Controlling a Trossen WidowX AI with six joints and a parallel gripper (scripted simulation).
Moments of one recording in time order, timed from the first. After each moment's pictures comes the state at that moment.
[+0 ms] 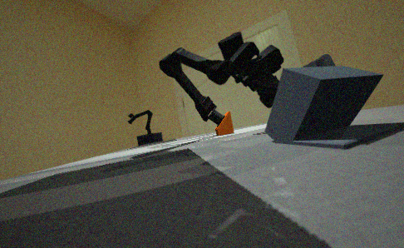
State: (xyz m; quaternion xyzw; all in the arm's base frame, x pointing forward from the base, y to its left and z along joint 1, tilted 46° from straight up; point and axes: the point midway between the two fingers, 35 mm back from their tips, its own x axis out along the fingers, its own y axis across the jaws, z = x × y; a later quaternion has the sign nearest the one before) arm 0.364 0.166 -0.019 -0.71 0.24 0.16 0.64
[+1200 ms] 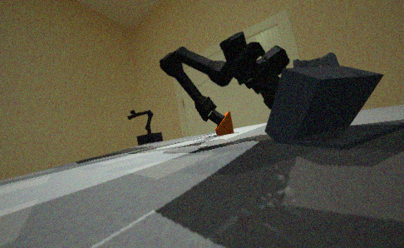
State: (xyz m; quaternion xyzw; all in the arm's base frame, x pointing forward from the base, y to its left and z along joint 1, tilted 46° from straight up) arm 0.379 0.163 -0.028 -0.71 0.24 0.15 0.64
